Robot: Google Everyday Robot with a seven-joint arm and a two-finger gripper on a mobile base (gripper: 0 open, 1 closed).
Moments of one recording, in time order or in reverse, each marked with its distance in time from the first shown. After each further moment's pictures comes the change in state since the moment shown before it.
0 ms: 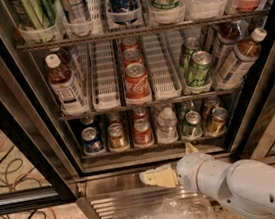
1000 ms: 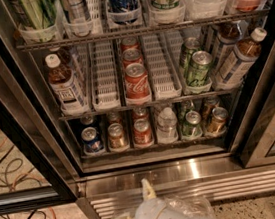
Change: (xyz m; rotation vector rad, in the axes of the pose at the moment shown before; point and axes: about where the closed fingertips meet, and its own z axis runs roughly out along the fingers) arm 0.077 0.128 0.065 -0.177 -0.105 -0.054
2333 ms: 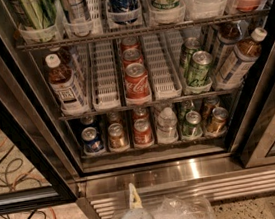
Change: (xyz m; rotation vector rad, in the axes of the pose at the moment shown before) arm 0.004 0.032 0.038 0.017 -0.200 0.044
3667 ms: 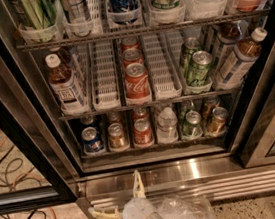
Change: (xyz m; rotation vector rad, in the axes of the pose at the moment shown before) arm -0.015 -0.035 0.018 0.108 -0.151 -0.105
